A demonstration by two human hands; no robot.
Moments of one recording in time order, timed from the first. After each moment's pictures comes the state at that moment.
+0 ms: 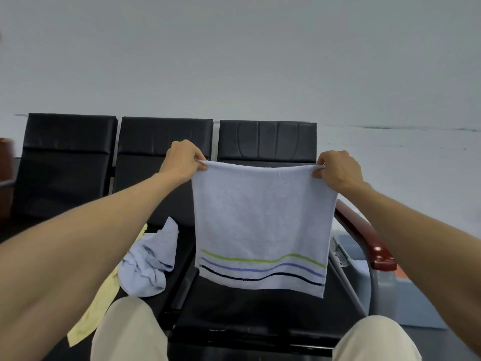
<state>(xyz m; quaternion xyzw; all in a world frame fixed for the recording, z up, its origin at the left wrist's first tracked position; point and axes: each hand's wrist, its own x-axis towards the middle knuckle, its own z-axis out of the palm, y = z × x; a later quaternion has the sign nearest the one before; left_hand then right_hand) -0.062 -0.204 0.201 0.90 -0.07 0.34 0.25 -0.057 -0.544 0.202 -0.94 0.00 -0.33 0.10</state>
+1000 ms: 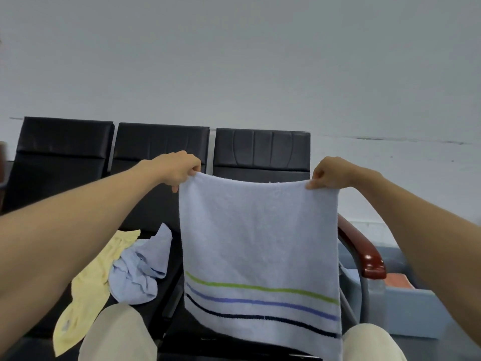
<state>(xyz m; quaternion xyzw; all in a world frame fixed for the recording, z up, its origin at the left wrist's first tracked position) -0.078 -0.196 0.224 0.98 -0.12 0.15 -0.01 -0.068 -0.563 0.236 -0.99 -0.09 -0.13 0.05</state>
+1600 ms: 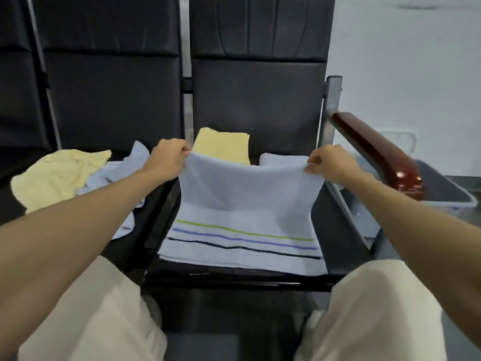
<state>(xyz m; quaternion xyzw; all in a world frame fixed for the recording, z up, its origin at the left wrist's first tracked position) 0.048 -0.212 0.004 0.97 -0.06 0.15 0.20 0.038 -0.583 0.013 -0.99 -0.04 -0.11 0.10</state>
